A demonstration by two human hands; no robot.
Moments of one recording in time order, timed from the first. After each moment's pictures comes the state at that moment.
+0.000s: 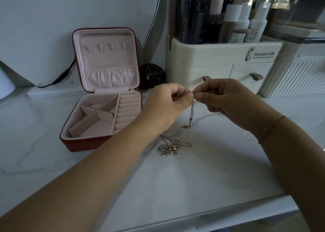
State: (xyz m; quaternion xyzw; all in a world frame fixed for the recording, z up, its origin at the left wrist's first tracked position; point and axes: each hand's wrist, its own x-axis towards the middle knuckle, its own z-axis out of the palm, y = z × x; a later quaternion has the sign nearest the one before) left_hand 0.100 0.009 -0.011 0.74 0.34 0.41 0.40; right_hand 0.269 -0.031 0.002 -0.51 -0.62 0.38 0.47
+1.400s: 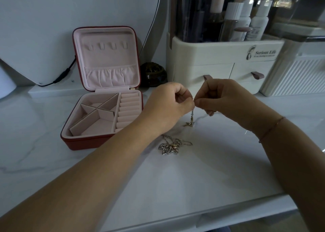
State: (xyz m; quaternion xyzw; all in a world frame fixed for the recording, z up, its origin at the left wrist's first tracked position) left_hand 0.101 0.008 -0.011 0.79 0.35 0.38 0.32; right_hand 0.264 -0.033 0.003 -0.57 -0.66 0.27 0.41
